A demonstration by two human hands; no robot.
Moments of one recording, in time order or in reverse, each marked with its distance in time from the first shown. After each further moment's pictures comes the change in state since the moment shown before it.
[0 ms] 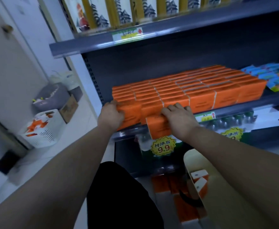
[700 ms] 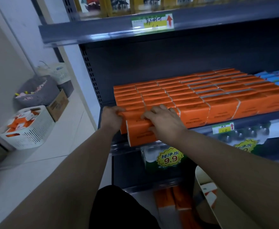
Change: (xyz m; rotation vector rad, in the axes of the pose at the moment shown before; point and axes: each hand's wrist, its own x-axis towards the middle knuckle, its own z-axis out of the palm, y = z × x) left_hand 0.099 -0.079 0.056 -0.309 -0.039 -0.072; right_hand 0.097 -0.063 0.029 0.121 -0.003 -0.126
